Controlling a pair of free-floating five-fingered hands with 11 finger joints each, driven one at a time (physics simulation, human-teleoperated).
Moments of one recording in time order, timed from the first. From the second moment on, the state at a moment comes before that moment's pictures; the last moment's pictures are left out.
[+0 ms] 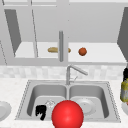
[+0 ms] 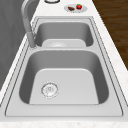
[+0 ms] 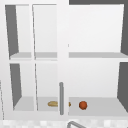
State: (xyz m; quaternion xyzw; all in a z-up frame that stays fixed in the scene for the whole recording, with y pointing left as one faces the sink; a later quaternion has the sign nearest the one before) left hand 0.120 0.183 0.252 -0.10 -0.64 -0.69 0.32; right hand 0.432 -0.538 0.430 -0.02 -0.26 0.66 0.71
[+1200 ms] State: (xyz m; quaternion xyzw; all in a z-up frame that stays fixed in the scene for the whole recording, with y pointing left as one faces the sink) left hand 0.120 0.183 0.252 -0.10 -0.64 -0.69 0.32; right hand 0.359 -0.466 0.428 -0.06 -0.32 0.63 0.70
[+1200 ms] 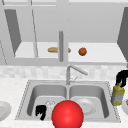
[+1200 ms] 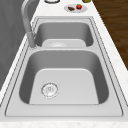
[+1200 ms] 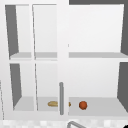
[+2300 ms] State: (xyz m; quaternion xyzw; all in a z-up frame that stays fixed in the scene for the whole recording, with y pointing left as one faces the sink) left hand 0.120 0.183 0.252 -0.10 -0.64 -0.69 0.32; right hand 0.230 -0.378 0.504 -0.11 -0.36 0.61 0.70
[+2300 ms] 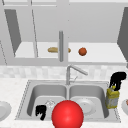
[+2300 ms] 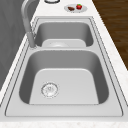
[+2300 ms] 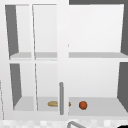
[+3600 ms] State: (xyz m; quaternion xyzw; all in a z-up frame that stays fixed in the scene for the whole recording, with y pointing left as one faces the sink) left hand 0.120 0.183 0.252 -0.10 -0.64 -0.69 0.32; right hand 0.132 -0.293 0.683 -0.13 -0.37 0.61 0.69
